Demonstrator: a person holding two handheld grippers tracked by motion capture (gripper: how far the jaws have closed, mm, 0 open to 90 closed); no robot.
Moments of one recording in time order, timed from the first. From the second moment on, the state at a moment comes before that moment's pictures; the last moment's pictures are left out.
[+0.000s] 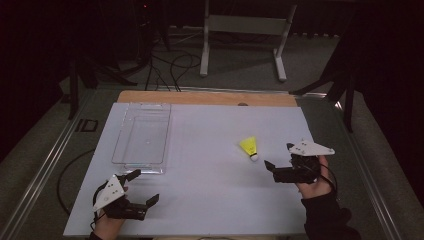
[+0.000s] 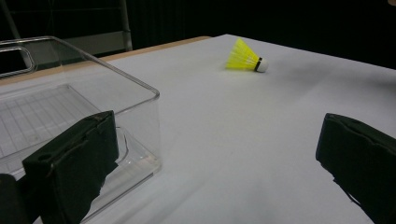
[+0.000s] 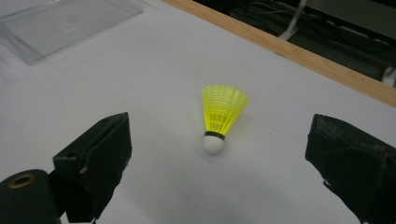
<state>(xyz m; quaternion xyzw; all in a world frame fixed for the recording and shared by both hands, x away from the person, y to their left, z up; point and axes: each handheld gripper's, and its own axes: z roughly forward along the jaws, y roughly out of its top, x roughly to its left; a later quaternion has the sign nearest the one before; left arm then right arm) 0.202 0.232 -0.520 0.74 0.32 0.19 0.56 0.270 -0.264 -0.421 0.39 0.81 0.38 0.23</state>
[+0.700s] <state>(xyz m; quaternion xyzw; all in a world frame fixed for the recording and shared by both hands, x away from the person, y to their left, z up) 0.202 0.232 -0.520 0.74 0.31 0.18 0.56 0.309 -0.250 -0.418 0.43 0.82 0.32 0.22</state>
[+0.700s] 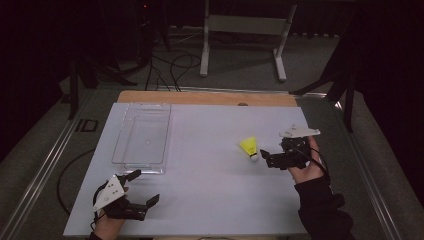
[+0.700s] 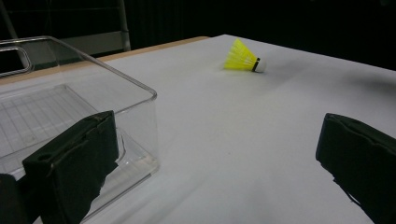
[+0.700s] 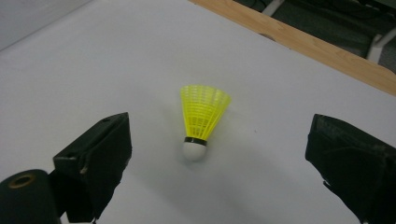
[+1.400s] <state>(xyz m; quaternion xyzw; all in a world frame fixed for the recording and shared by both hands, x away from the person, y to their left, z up) 0.202 0.231 -0.520 0.74 0.31 0.18 0.56 0.347 -0.238 -0.426 0.46 0.83 0.26 0.17</state>
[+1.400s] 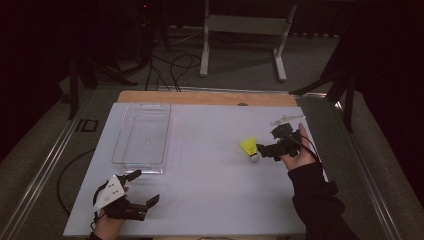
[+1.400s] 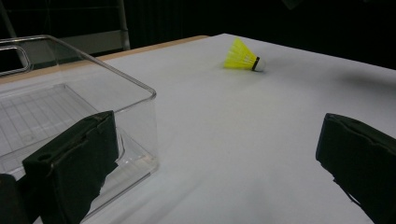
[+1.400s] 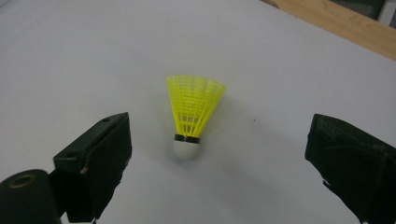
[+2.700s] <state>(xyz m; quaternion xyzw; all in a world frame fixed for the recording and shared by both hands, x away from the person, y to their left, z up) 0.202 0.231 -0.520 0.75 0.31 0.18 0.56 0.389 -0.222 -0.474 0.50 0.85 0.14 0.06</state>
